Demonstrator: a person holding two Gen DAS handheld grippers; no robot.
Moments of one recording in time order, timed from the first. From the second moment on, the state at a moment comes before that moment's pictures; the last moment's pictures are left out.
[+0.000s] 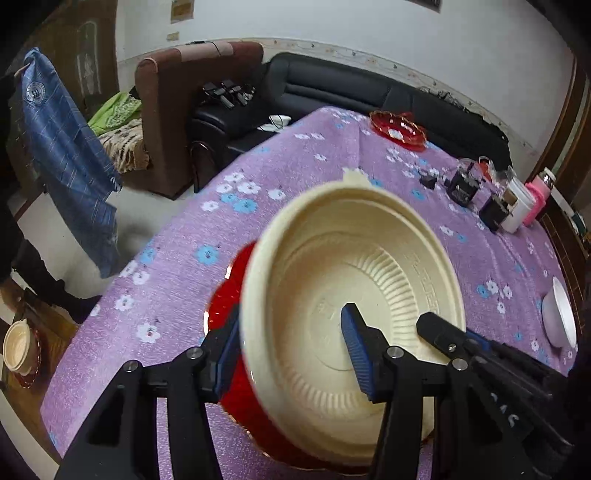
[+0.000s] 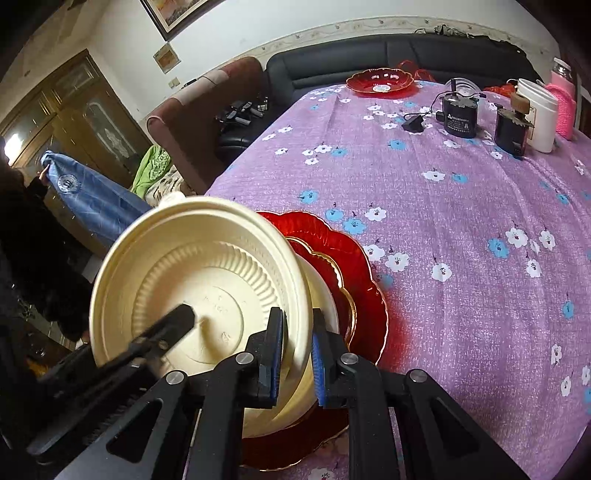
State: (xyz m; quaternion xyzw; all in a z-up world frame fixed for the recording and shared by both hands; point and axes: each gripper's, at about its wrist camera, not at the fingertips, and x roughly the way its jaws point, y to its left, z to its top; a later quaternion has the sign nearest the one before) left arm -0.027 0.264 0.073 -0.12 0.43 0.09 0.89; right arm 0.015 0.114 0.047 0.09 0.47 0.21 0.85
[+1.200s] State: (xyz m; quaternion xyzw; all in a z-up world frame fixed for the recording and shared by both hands) left arm -0.125 0.217 0.139 -0.11 0.27 0.12 0.95; right arm -0.114 0.039 0.111 0.07 0.27 0.13 0.95
